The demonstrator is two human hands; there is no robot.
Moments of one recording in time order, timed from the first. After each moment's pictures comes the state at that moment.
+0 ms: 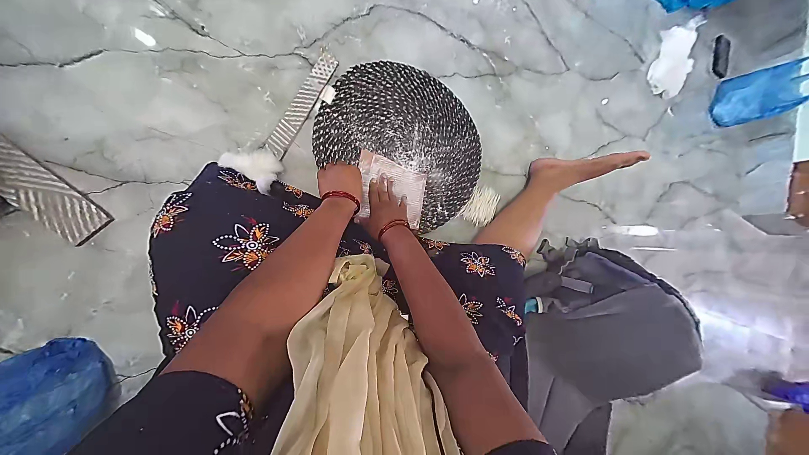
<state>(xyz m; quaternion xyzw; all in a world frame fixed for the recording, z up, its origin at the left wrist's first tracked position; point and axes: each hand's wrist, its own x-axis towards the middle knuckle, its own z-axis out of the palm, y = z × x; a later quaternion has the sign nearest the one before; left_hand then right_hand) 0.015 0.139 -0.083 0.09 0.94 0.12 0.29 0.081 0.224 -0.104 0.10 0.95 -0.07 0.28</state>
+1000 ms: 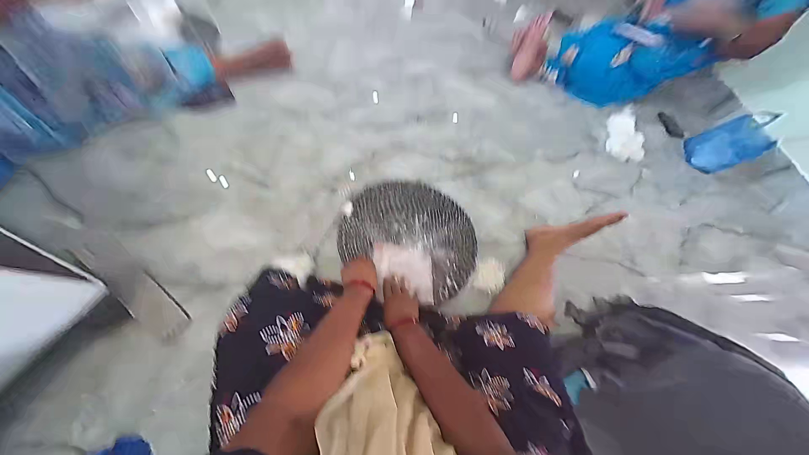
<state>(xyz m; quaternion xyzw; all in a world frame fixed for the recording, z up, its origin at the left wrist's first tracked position) 0.028 0.136 -0.060 0.08 0.93 0.09 0.35 0.113 0.204 -0.084 0.14 0.94 -0.14 0.26</state>
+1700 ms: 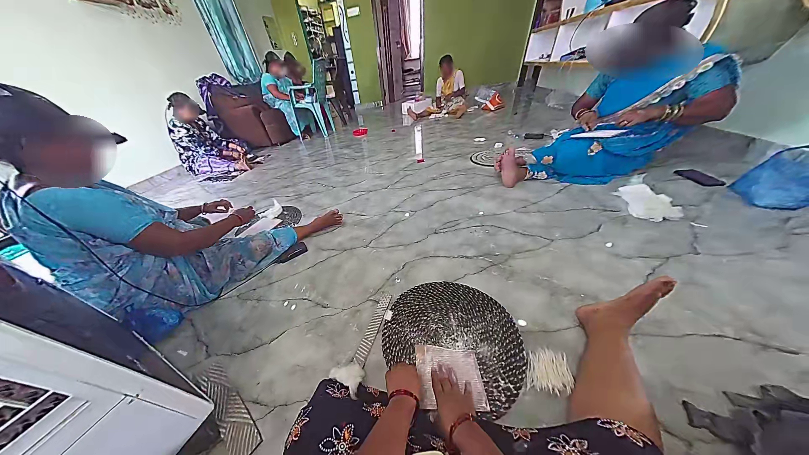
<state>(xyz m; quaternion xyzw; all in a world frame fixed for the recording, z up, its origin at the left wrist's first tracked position) 0.029 0.137 -0.077 0.09 0.95 0.03 0.31 0.106 0.222 -0.075 0.11 0.95 -0.14 0.26</state>
